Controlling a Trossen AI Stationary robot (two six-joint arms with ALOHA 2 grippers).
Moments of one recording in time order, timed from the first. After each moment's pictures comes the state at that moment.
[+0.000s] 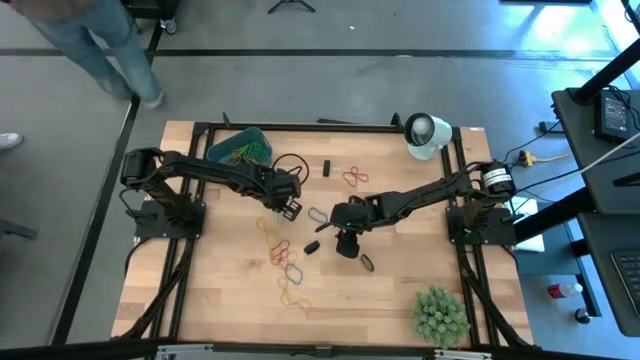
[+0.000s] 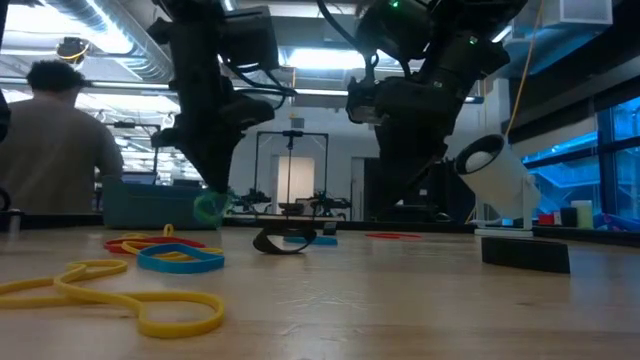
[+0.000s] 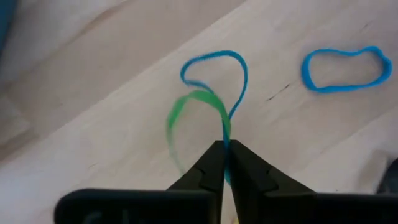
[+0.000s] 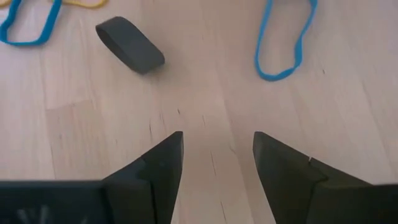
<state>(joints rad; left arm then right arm) 0.10 1.58 1.00 -0.72 -0.14 -0.90 0.11 1.80 1.06 -0.30 0.05 0.34</state>
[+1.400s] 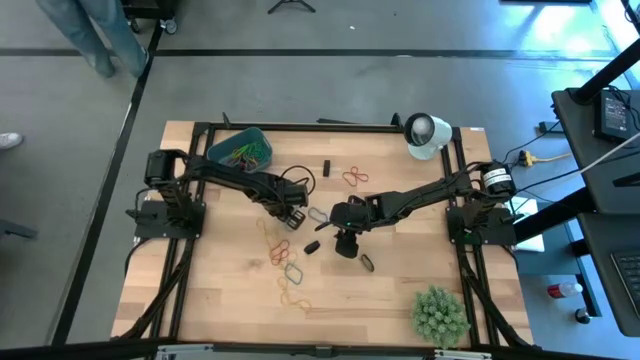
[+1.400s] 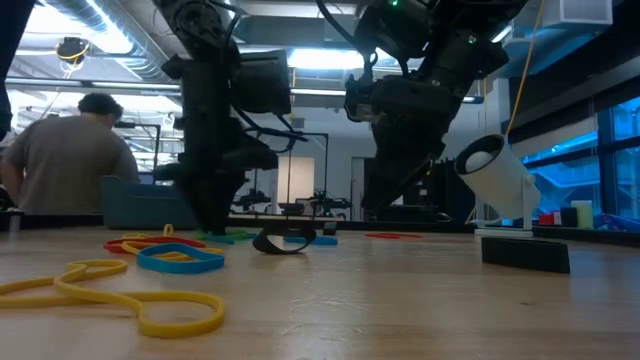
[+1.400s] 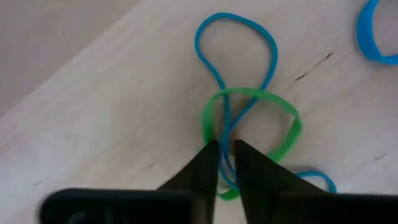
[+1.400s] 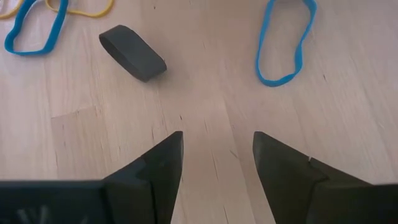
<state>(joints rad) 0.09 1.78 0.99 -0.64 -0.08 -0.88 0.11 1.80 1.06 -0.28 0.05 0.36</state>
